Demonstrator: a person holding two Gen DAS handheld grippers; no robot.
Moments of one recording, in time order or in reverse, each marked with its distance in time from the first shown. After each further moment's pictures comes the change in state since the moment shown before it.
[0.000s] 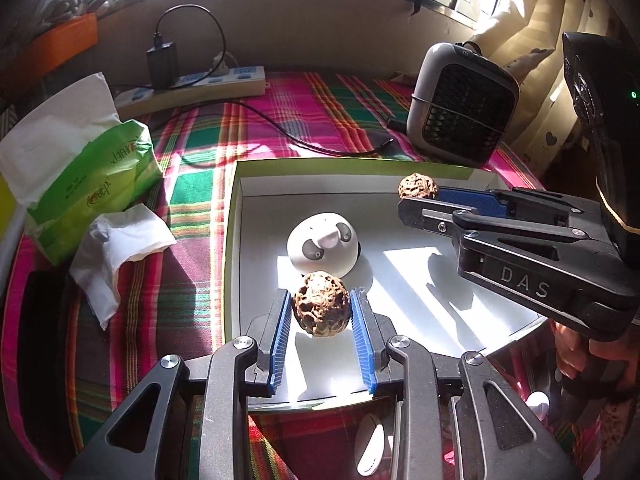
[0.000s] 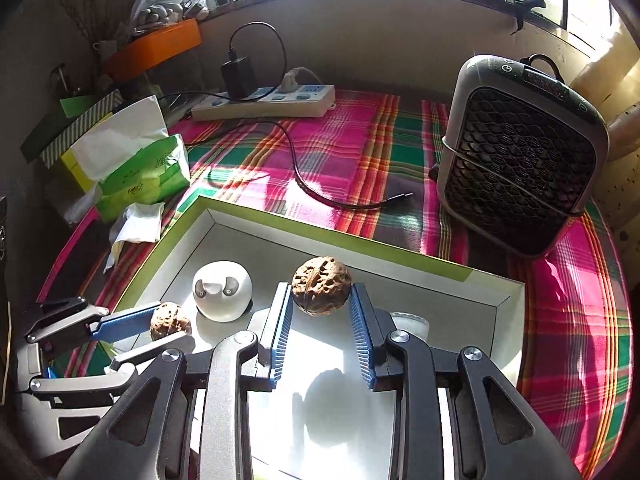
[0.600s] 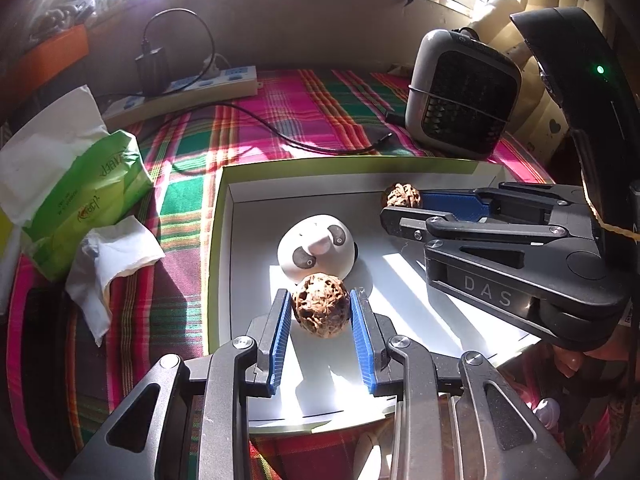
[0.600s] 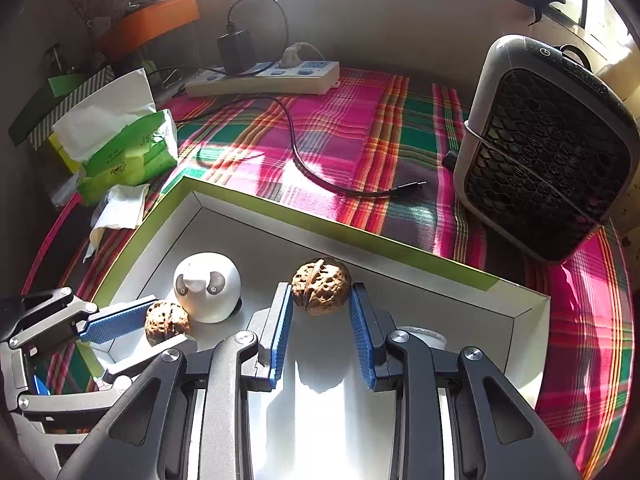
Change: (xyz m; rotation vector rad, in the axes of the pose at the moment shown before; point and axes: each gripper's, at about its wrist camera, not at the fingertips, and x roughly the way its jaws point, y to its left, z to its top) left arm 0.009 -0.008 0.006 0.041 0.008 0.029; right arm 0.023 -0.001 0.005 -0.021 0.063 -0.026
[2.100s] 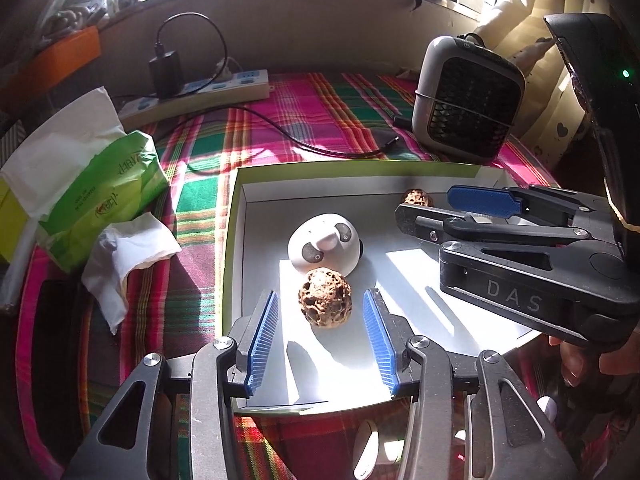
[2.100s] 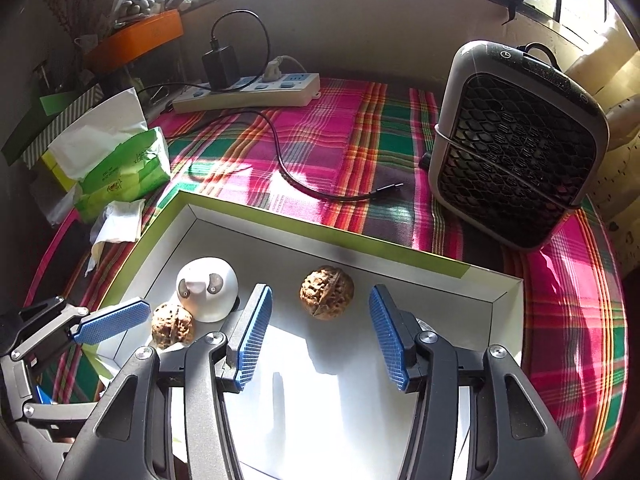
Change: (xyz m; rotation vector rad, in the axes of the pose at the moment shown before) left arm -0.012 0.001 -0.002 -0.016 -0.008 0.039; right arm -0.019 -0.001 -0.006 0.057 -0.042 -0.033
